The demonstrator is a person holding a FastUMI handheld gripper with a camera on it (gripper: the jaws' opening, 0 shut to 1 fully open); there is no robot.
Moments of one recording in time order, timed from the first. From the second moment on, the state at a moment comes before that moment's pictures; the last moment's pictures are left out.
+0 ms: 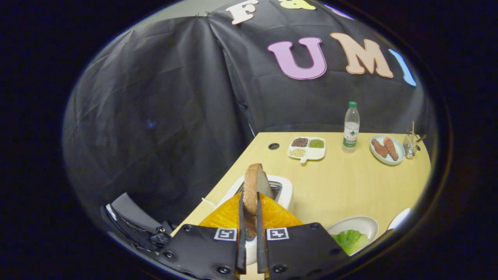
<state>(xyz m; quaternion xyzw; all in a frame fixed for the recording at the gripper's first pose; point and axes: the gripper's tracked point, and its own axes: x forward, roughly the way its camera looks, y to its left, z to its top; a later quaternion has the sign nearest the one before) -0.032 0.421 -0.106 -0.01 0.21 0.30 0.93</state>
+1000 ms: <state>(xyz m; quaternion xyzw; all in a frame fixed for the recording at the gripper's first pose) -0.003 0.189 -0.100 0.10 0.21 0.13 0.96</state>
